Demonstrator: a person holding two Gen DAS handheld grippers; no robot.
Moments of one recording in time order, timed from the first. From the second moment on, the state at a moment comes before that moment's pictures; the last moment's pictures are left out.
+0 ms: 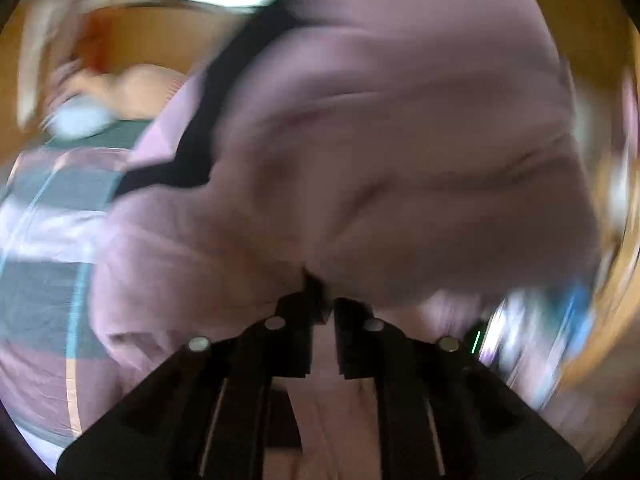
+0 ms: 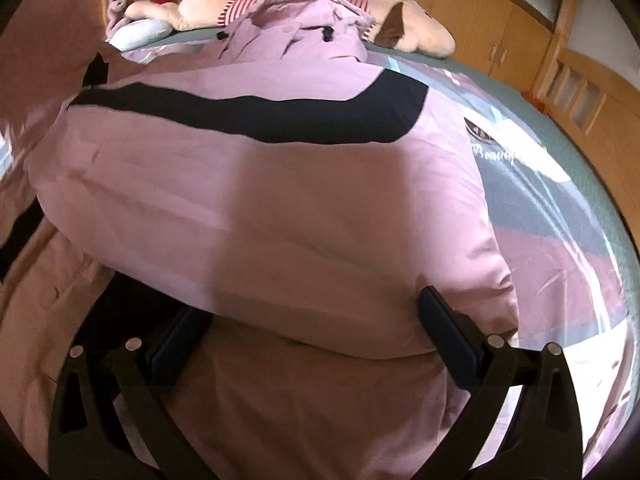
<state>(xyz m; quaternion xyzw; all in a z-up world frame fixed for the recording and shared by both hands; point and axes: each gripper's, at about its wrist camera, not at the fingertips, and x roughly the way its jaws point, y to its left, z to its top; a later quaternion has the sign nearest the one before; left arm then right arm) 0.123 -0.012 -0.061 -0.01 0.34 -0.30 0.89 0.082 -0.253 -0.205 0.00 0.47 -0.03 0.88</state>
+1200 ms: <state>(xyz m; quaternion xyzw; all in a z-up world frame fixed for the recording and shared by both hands) 0.154 0.085 -0.177 -0.06 0.49 -0.07 0.87 0.083 -0.309 -0.161 0.39 0.39 0.10 0.83</state>
